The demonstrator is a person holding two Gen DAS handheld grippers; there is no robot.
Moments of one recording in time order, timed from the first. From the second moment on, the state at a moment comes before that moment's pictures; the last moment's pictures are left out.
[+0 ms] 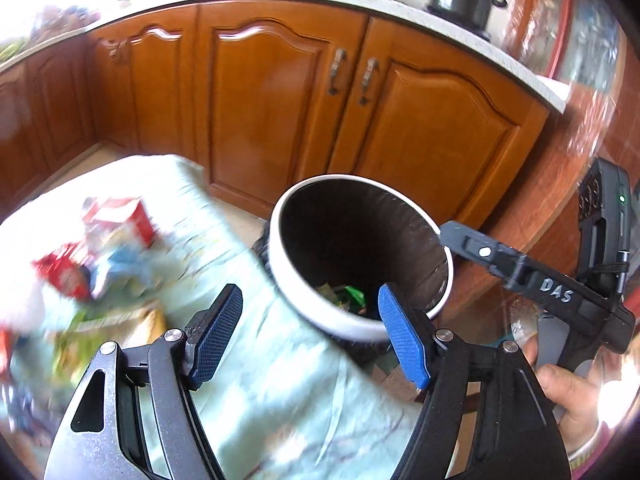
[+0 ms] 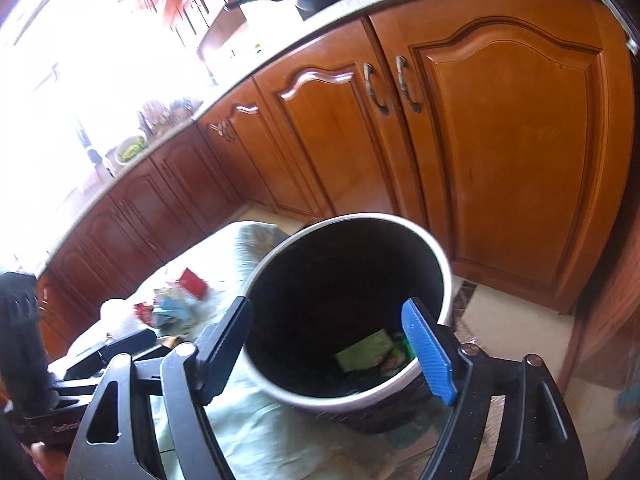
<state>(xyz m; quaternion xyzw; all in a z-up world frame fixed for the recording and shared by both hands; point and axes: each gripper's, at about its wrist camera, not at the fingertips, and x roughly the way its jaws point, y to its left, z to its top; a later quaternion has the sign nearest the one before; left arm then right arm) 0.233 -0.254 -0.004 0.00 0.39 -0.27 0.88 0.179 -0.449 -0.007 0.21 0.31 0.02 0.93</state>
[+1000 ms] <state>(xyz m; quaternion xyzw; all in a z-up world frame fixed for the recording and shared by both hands) 0.127 -0.020 -0.005 -0.08 0.34 -0.08 0.93 0.145 -0.247 -0.014 0.15 0.34 0.20 0.91</state>
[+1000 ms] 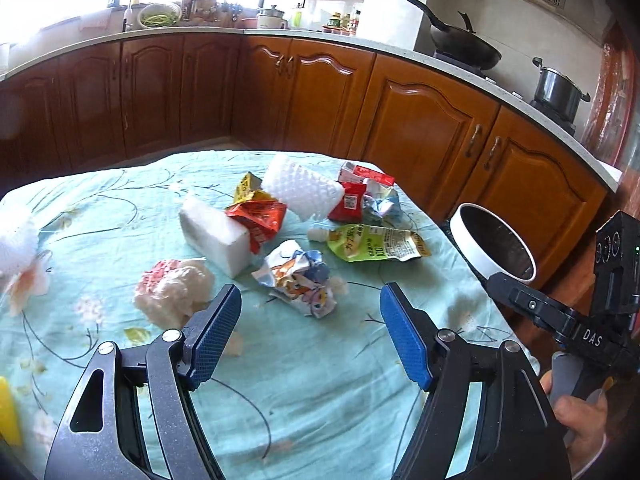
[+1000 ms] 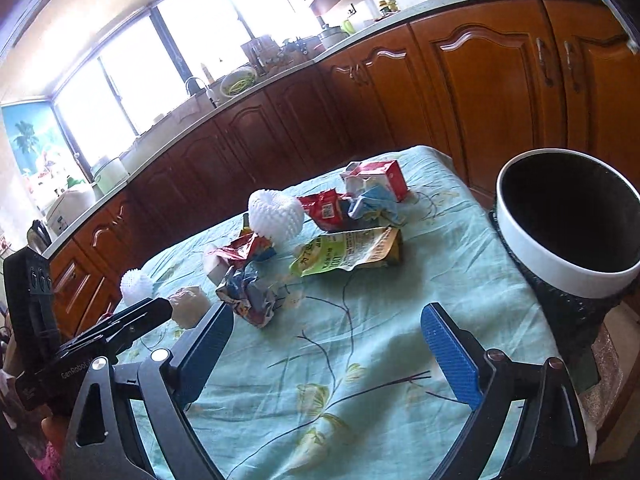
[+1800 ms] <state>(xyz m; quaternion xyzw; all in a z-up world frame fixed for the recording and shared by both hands) 0.158 0.056 -0.042 -0.08 0.39 0.01 0.92 0.189 -0.141 -0.044 0.06 0.40 0.28 0.87</state>
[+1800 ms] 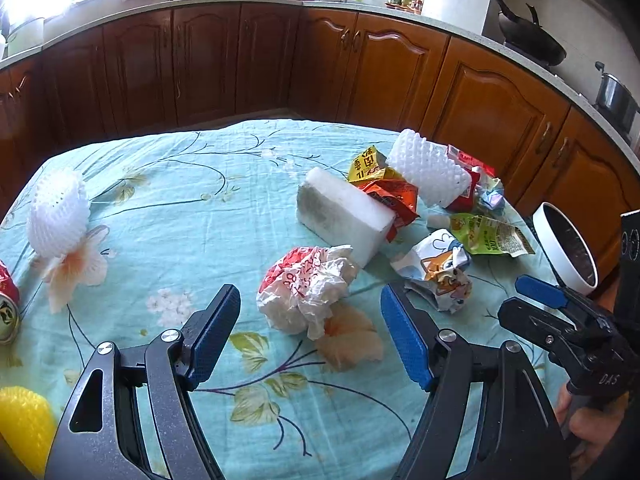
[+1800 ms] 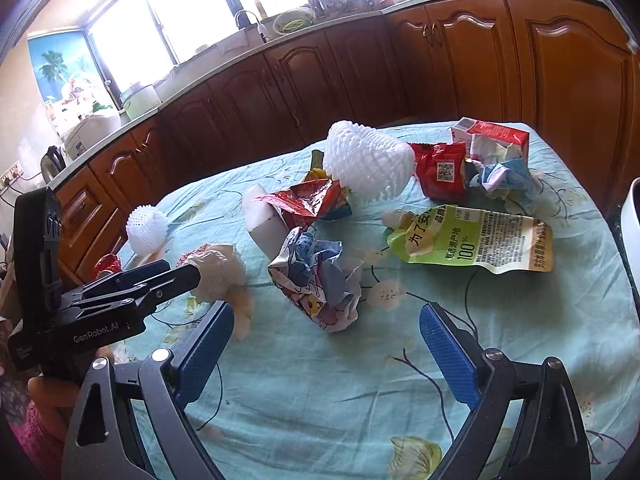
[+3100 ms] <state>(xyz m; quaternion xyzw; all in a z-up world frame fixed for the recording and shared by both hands) 0.167 -0.088 -0.012 -0.05 0.39 -0.18 0.90 0.152 -0.293 -0.014 0.12 0.36 0.16 0.91</state>
